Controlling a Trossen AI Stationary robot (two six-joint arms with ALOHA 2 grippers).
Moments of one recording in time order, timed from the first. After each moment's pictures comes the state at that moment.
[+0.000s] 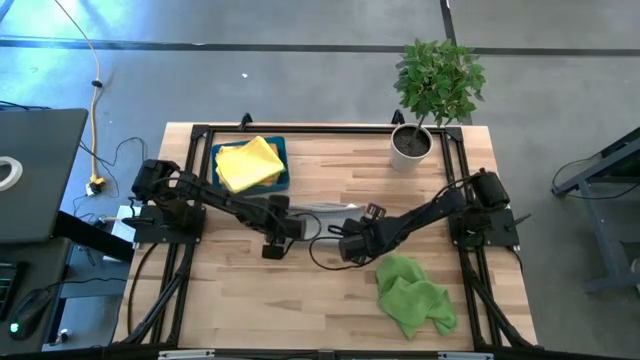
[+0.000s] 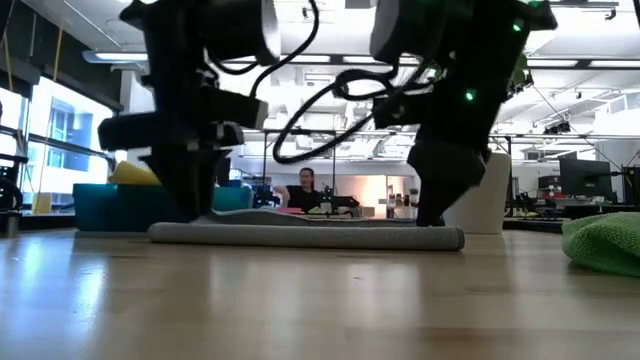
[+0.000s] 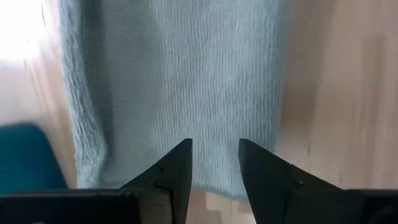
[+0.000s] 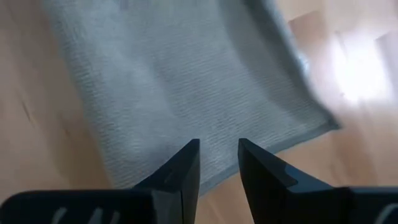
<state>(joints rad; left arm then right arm) -0.04 1.74 1.06 -0.77 -0.23 -0.05 0.28 1.88 1.16 -0.71 0.47 0.61</state>
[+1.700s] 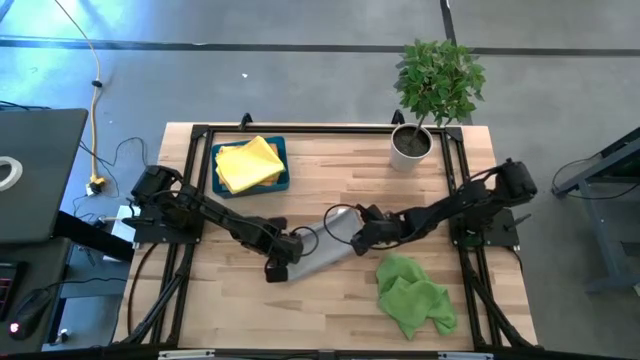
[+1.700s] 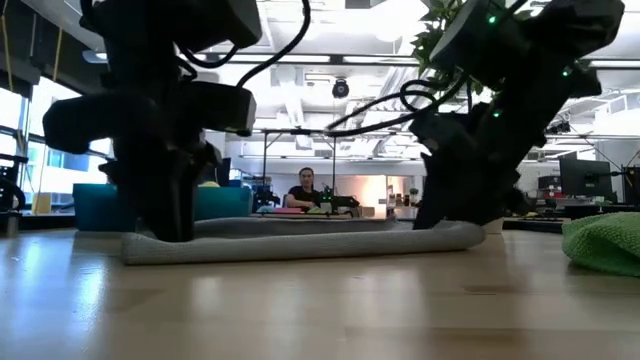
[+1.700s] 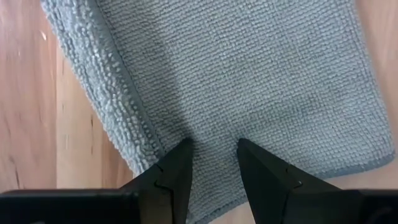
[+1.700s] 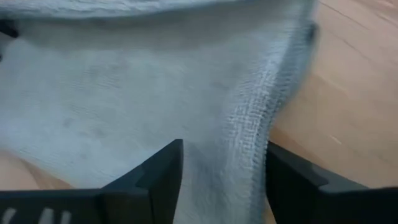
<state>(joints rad) -0.20 1.77 0.97 -0.53 -0.11 -0.36 0.21 1.67 0.67 0.00 0.28 1.04</state>
